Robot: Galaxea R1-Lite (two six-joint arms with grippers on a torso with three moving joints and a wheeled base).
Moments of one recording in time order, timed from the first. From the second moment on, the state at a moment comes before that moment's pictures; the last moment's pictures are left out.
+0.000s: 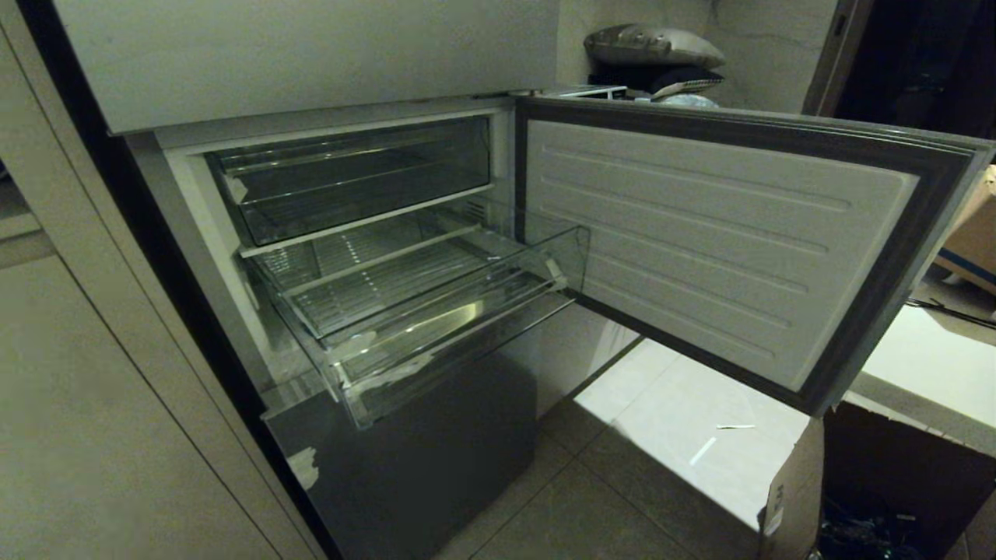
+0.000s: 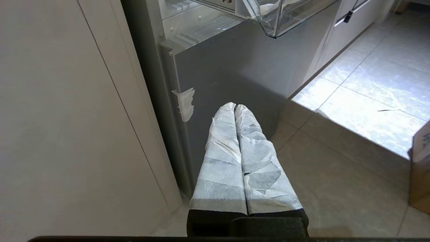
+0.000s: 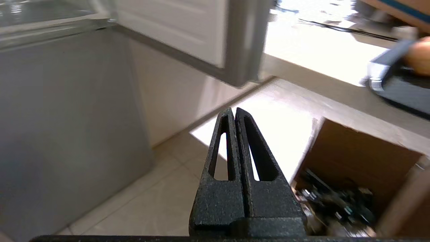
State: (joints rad) left arm -0.01 0.00 -0.05 0.12 0.00 0.01; right arm -0.01 0.02 -0.05 -0.03 -0.07 -0.01
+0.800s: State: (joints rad) left arm -0.01 0.00 -0.05 0.12 0.00 0.01; right arm -0.01 0.71 -0.44 -0.11 -0.32 0.17
